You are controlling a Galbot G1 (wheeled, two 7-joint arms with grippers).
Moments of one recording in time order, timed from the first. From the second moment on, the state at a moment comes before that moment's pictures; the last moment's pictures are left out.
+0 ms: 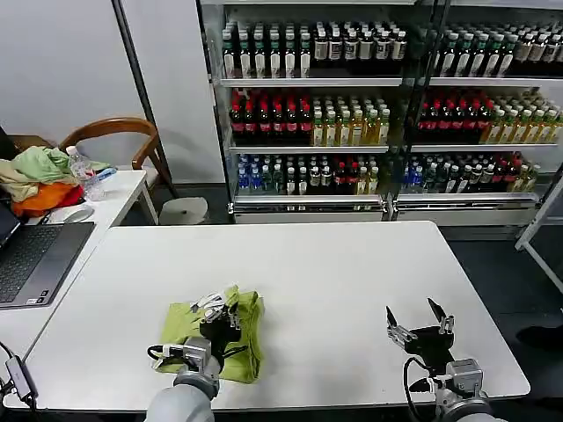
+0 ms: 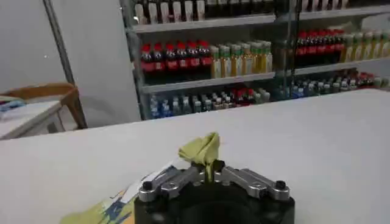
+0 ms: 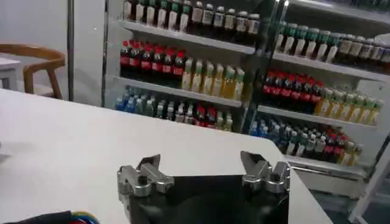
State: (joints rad) left arm 1.28 -1.22 -0.15 -2.03 -0.30 0.46 -0.33; right arm -1.58 1.09 0.54 2.25 0.28 -0.41 0.20
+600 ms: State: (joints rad) left arm 1.32 -1.15 -0.26 -2.11 -0.39 0.42 -0.31; right arm -1.55 1.08 0.51 2.25 0.28 -0.41 0.20
